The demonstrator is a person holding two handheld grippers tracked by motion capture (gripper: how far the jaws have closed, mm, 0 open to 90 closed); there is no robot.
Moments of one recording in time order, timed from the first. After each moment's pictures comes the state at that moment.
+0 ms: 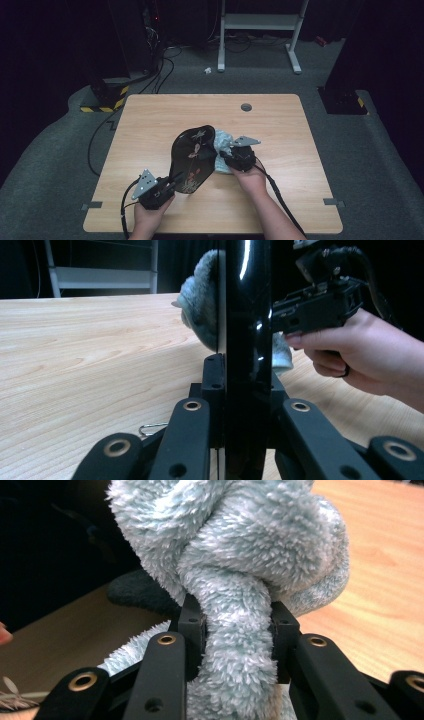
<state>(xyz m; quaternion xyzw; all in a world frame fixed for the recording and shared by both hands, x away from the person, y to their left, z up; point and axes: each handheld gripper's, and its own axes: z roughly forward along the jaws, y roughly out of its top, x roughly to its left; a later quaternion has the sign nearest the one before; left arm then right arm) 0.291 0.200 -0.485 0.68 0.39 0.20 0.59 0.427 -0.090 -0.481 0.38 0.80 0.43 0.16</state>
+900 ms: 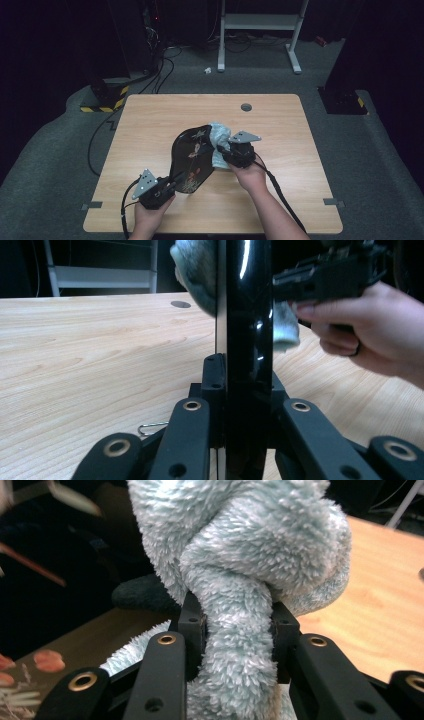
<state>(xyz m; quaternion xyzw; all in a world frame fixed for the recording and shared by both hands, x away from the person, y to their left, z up) 0.292 0.199 -0.485 0.68 0.39 0.20 0.59 0.421 -0.084 -0.454 0.36 0.80 0.45 0.18</state>
